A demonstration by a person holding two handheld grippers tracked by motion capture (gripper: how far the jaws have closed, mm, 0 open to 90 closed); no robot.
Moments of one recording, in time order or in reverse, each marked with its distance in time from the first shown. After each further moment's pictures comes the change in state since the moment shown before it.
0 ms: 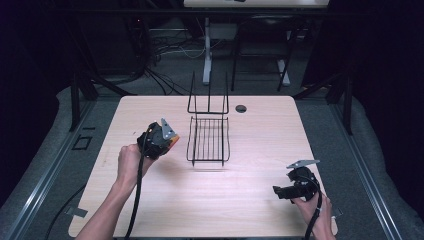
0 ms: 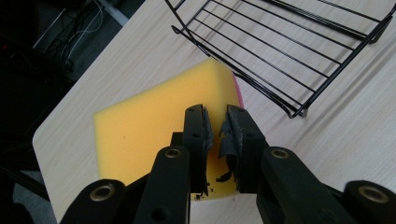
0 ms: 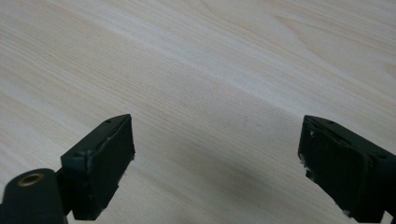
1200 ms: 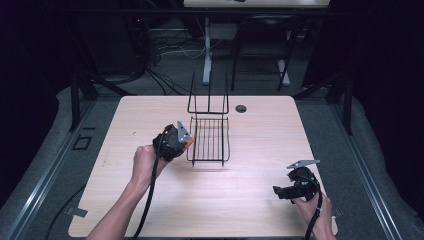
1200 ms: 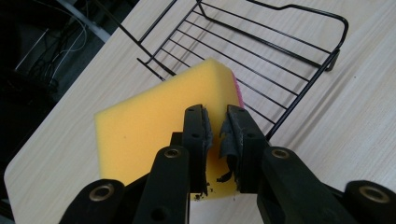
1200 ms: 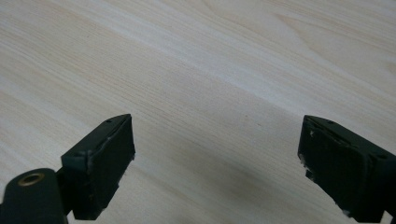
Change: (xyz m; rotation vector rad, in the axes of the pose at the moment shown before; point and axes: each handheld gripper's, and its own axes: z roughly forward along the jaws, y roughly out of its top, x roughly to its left) left arm -0.027 0.023 0.011 -0.045 -0.054 0.042; right arm 0.000 -0.001 0.000 -0.001 0.004 0.001
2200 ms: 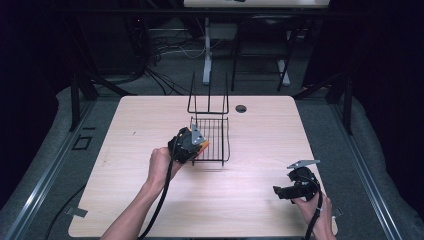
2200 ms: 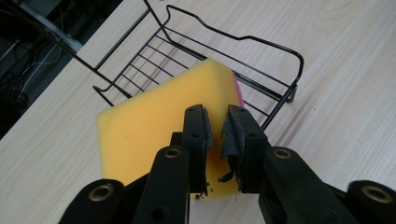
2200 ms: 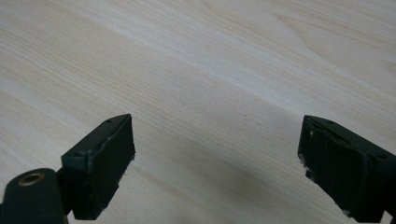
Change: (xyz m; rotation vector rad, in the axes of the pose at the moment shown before) left arm -0.023 0.017 0.023 -0.053 -0.083 -0.013; right arm 0.000 0.000 0.000 -0.001 0.000 0.000
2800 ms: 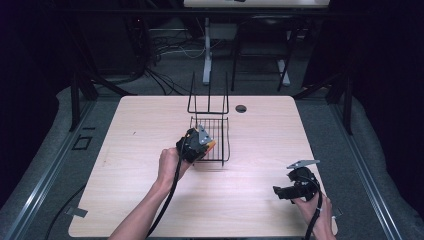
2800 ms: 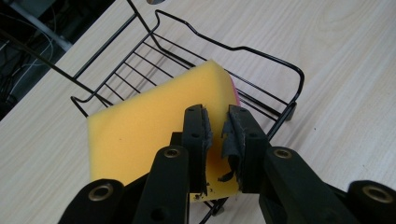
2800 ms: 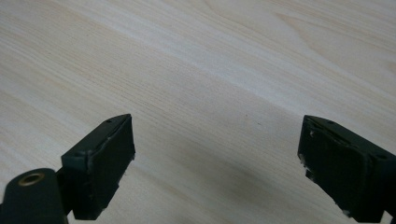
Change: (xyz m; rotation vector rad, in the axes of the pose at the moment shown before) left arm -0.007 0.005 0.027 -0.021 -0.011 -0.025; right arm 0.000 0.000 0.000 0.002 0.001 0.000
